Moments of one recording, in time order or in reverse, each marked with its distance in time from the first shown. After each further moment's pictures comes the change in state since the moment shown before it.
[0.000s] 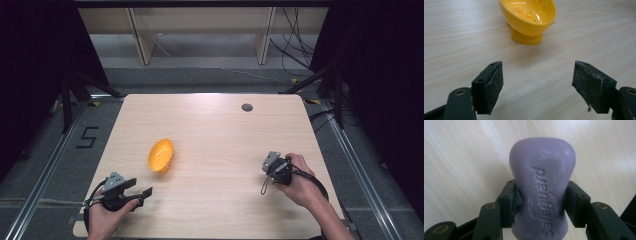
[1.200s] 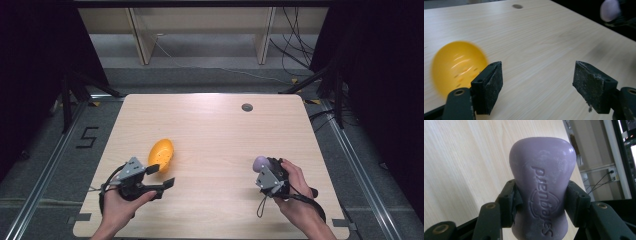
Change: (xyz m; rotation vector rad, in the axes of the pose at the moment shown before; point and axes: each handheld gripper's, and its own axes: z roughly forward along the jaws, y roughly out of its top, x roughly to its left) left arm -0.065 0.075 0.008 -0.083 -0.220 0.117; right arm 0.044 0.006 -0.045 -0.256 -0.272 -0.150
